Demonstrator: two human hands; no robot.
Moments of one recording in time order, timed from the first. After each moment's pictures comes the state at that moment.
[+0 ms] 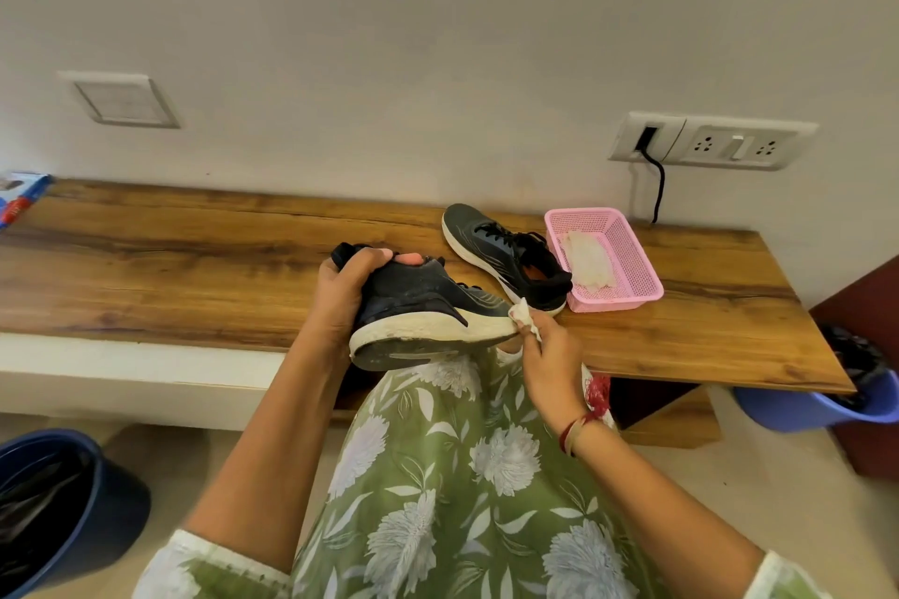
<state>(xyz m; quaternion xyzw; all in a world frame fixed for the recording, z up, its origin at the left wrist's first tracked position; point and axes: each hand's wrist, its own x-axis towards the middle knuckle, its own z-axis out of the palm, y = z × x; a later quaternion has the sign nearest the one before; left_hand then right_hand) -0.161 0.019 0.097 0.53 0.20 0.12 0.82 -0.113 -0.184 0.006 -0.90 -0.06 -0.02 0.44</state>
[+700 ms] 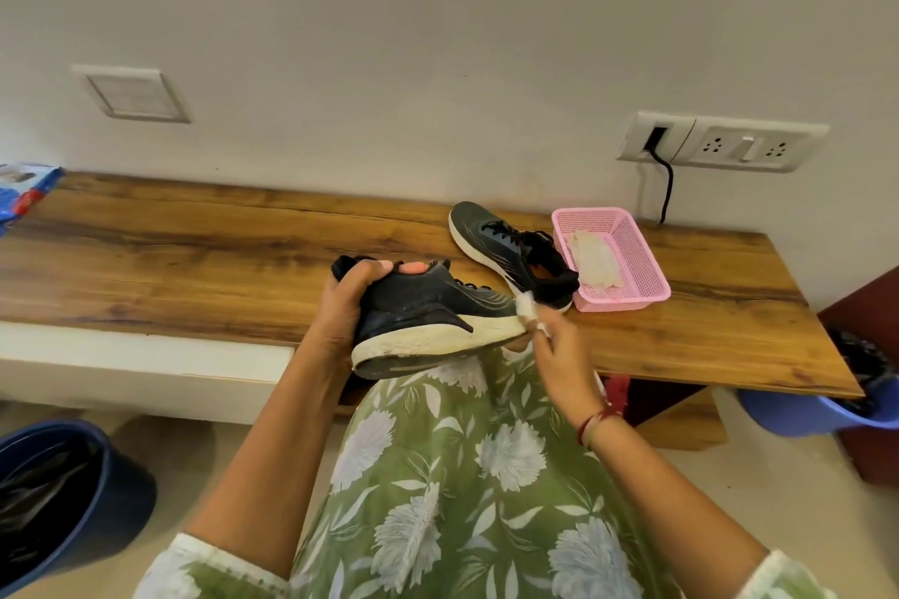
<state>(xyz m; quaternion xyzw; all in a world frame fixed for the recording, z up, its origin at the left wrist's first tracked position) -0.175 0.025 0.083 0.50 0.19 0.08 0.84 -0.110 -0.194 0.016 -0.89 -0.11 0.00 0.45</state>
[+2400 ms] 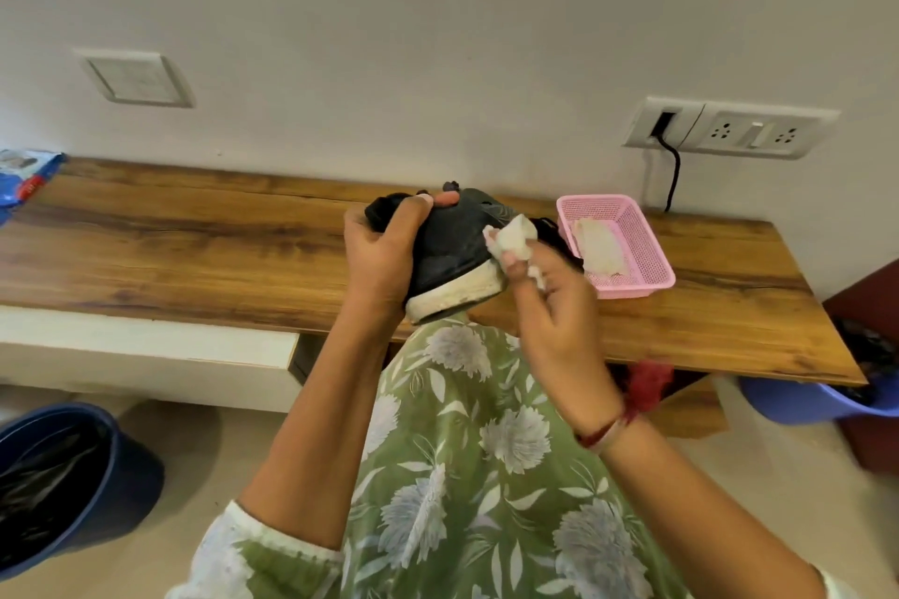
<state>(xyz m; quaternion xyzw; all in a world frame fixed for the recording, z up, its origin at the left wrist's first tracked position) -0.162 -0.016 0.136 0.56 0.12 0.25 0.78 -0.156 -0.157 0.112 -0.79 -0.22 -0.10 0.57</state>
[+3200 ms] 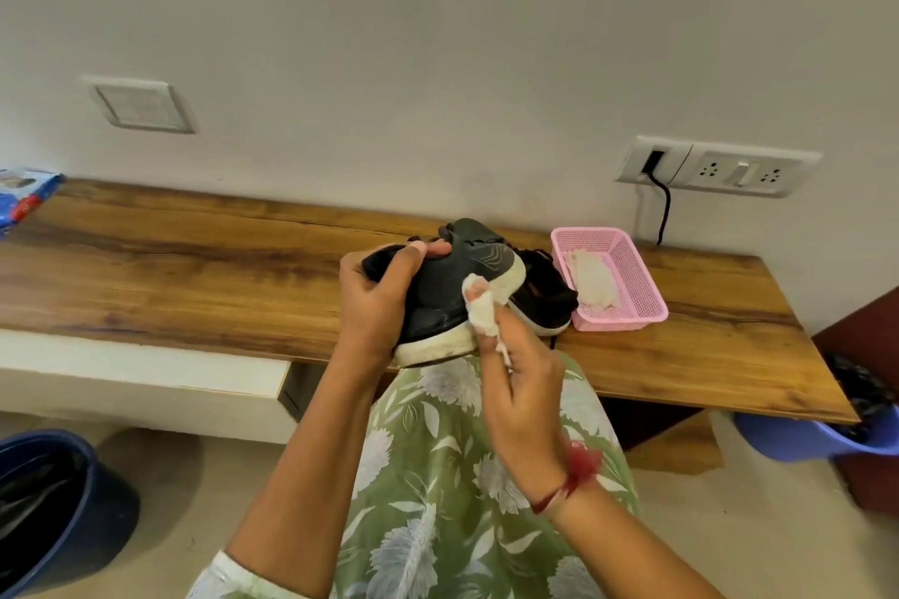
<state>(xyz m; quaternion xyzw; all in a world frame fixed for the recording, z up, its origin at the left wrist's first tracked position) -0.163 -0.007 0.112 0.60 0.10 0.27 0.75 -0.174 -0.141 0.079 -0.76 -0.26 -0.15 0.57</state>
